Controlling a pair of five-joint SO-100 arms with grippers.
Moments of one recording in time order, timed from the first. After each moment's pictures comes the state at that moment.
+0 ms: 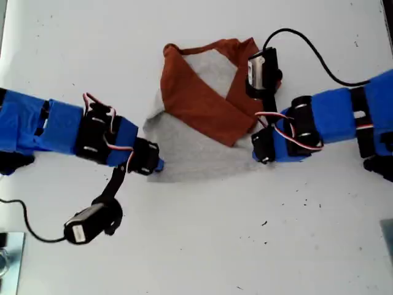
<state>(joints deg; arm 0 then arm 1) 2.7 88.1 99.0 56.1 7.6 0.1 105.4 111.7 65.6 -15.9</state>
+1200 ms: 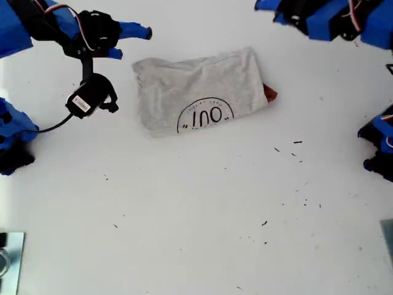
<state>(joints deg) -46.0 112.9 121.5 48.4 23.2 58.5 116.8 123.6 22.9 -32.5</state>
